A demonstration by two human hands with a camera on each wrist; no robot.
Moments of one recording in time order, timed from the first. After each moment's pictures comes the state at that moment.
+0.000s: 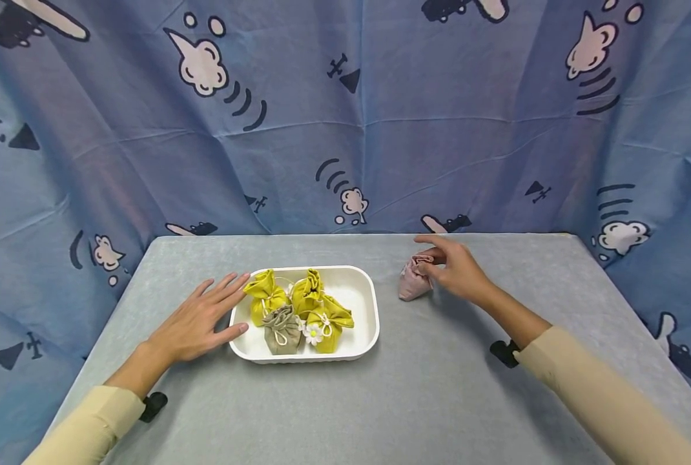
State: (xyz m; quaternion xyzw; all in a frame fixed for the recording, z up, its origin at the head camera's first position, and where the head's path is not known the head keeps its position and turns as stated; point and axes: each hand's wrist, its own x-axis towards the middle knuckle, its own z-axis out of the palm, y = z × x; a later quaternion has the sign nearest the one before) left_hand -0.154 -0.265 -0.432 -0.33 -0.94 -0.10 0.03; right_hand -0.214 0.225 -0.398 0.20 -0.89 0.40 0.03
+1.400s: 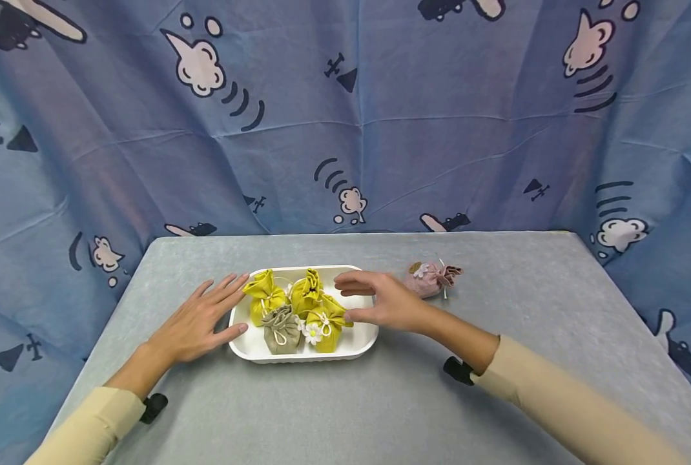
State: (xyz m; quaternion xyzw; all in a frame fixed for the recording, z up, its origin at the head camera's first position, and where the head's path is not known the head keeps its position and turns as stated) left_hand -0.154 -0.265 -0.433 -0.34 -0.94 -0.10 0.04; right_hand -0.168 0.121 -0.384 0.34 -0.81 0.46 -0.13
